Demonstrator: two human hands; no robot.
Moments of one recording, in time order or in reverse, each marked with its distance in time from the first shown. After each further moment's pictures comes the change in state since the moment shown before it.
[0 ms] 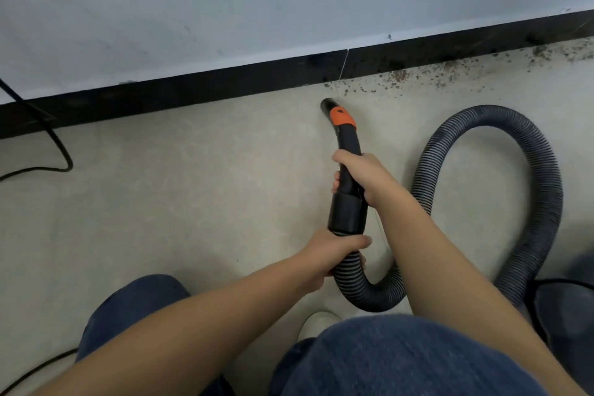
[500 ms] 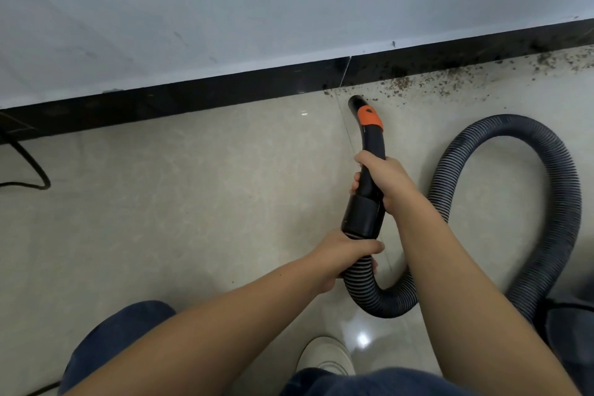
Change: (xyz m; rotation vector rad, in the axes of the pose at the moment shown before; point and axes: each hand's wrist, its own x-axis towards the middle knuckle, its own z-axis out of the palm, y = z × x) left_hand 0.026 0.023 0.003 0.000 -0.060 -0.007; right_hand 0.023 -0.012 -0.022 0.061 0.102 -0.029
